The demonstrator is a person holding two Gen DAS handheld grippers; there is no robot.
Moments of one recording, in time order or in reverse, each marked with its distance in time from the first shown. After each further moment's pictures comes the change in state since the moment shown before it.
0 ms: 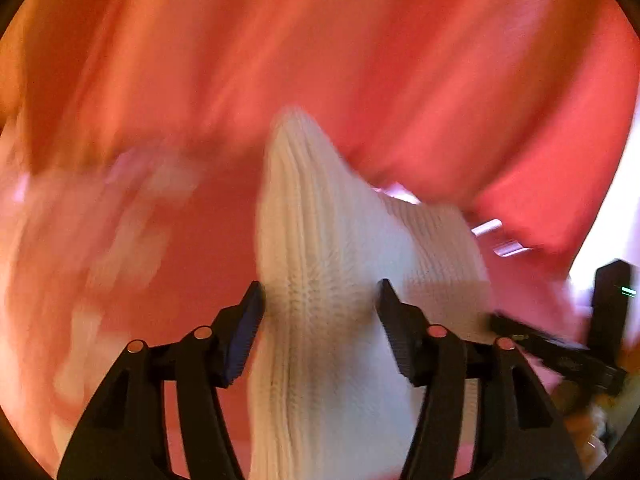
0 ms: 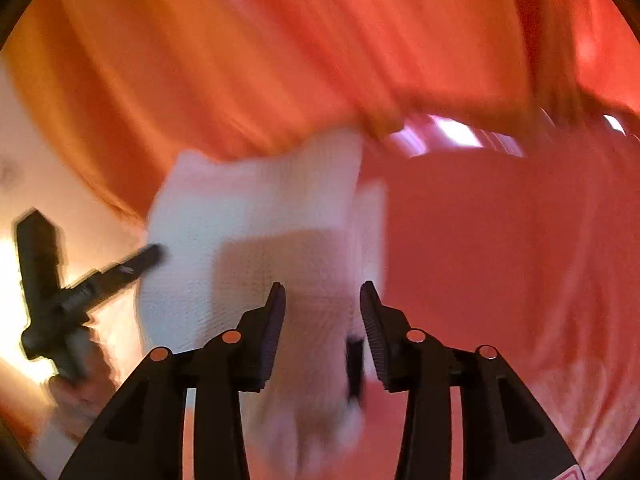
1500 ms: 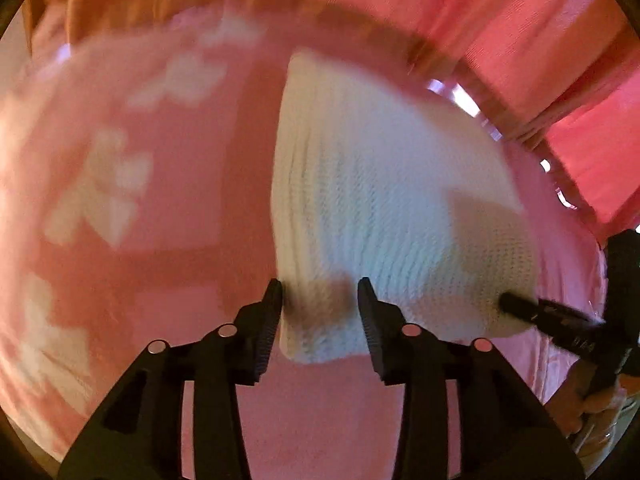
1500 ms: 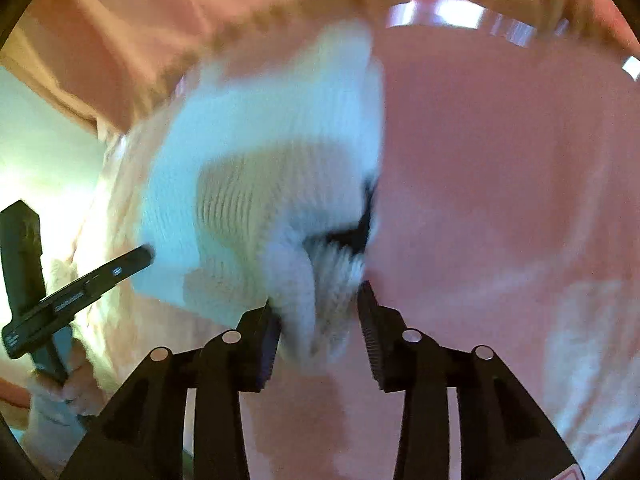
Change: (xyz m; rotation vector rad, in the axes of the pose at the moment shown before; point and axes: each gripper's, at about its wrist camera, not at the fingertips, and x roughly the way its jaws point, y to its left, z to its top) left arm -0.020 -0.012 -0.071 -0.083 0.200 0.073; right arm 0.026 0.010 -0.039 -0.062 0.230 0.018
